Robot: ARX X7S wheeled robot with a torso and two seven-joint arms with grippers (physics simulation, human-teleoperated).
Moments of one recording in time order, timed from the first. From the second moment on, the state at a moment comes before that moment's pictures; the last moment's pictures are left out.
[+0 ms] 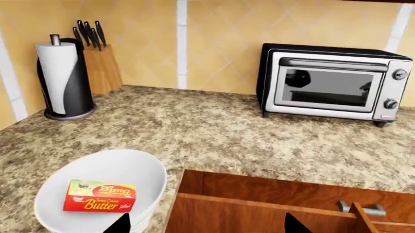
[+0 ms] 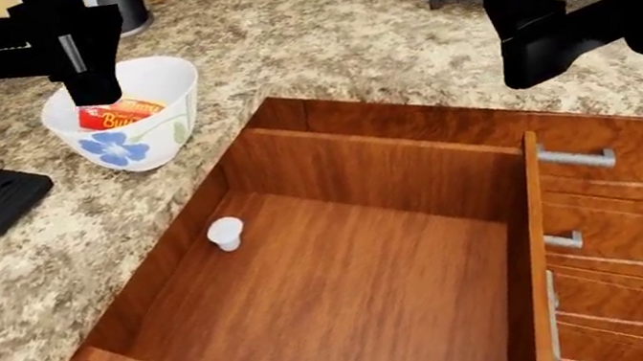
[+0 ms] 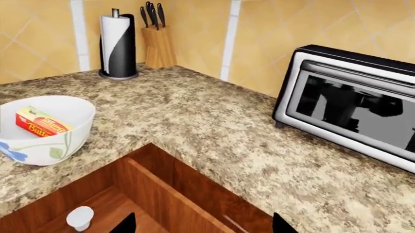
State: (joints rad) left arm -1.56 -0.89 0.55 0.17 -2.01 -1.03 -0.85; right arm 1.50 0.86 -0.43 -0.23 1.97 1.23 0.94
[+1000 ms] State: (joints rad) left arm -1.57 -0.89 0.56 0.18 -2.01 -1.02 -0.85; right arm 1.51 0.87 -0.48 -0.18 2.00 1.19 1.02
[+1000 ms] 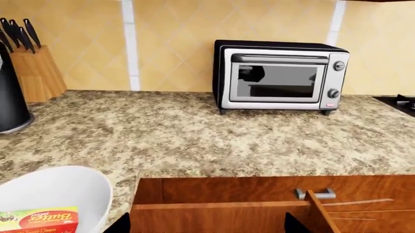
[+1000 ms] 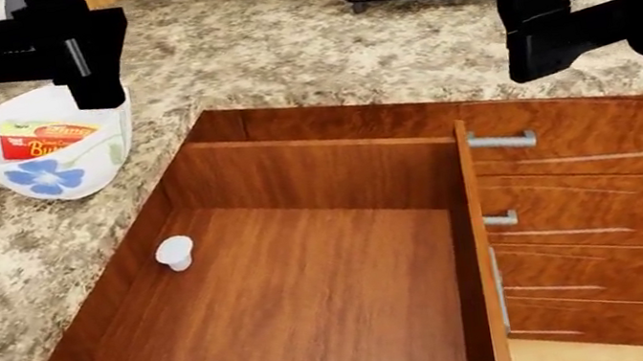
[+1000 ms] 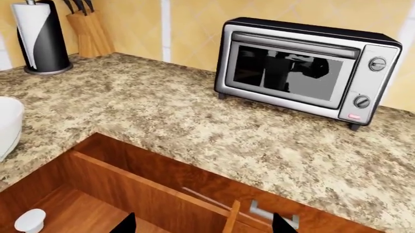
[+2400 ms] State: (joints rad) left arm -1.57 -0.90 0.58 0.18 -2.01 -1.01 -0.85; right arm 1.51 0.89 -0.51 -0.22 1.98 1.18 1.03
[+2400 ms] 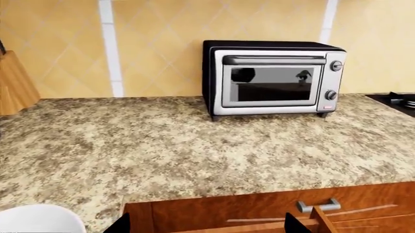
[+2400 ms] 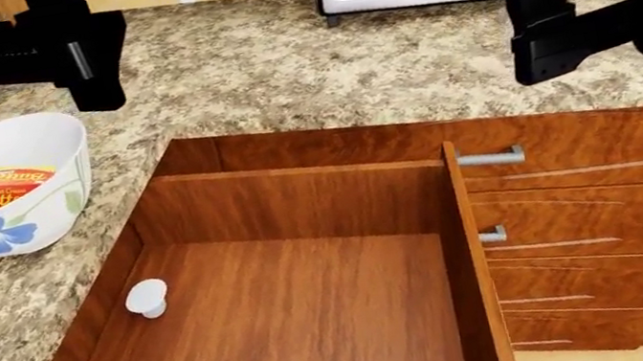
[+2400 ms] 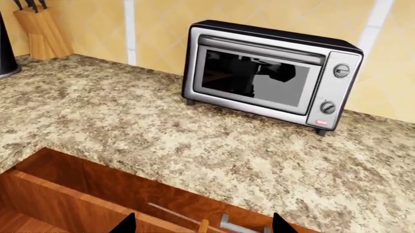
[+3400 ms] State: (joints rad) left arm -1.57 -0.91 0.58 0.18 -1.99 -1.01 -0.84; right arm 1.39 1.05 -0.48 -0.13 1.91 1.15 0.90
